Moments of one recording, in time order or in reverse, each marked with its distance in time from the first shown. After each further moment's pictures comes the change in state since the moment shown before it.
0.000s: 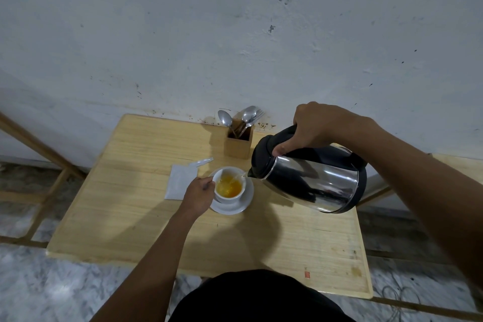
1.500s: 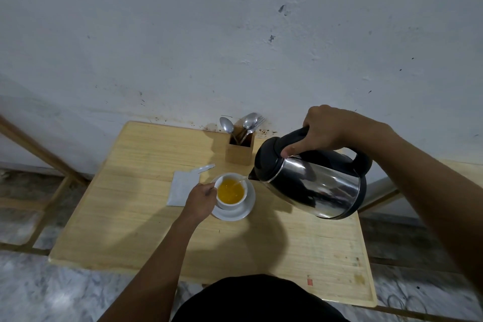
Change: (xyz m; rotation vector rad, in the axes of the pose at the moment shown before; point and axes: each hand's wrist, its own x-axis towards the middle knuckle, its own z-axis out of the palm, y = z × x) left_hand 0.000 0.002 -0.001 -0.033 -0.022 0.030; right_hand -0.005 0.016 -0.006 0.084 0.002 0.026
